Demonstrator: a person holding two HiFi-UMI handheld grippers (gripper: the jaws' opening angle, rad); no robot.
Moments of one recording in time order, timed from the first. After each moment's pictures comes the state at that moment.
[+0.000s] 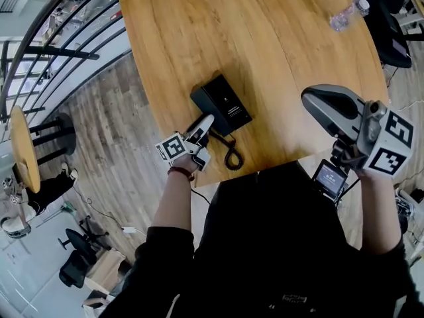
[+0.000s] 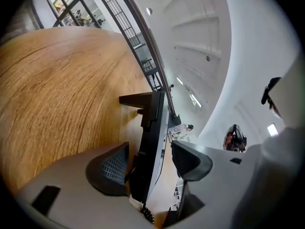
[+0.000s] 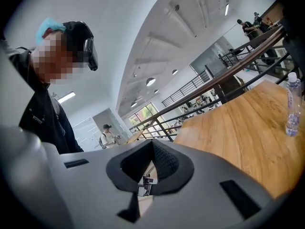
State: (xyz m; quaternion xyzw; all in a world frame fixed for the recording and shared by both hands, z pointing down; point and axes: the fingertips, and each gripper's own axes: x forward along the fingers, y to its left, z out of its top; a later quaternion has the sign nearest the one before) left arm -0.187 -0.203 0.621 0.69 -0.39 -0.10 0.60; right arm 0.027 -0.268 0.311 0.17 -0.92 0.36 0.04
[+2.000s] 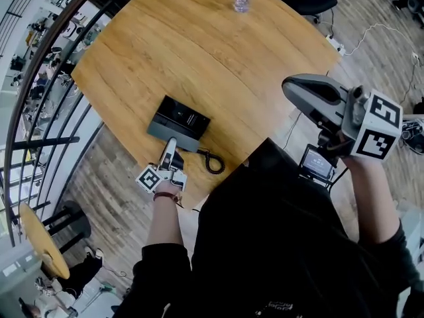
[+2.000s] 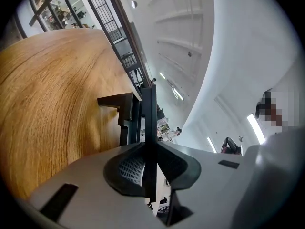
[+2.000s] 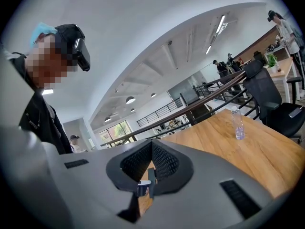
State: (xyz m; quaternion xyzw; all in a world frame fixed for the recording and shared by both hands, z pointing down) left arm -0.190 -0.186 0.591 0.75 -0.30 -0.13 0.58; right arm 0.116 -0.150 0.260 0.38 -0.87 0.30 -0.03
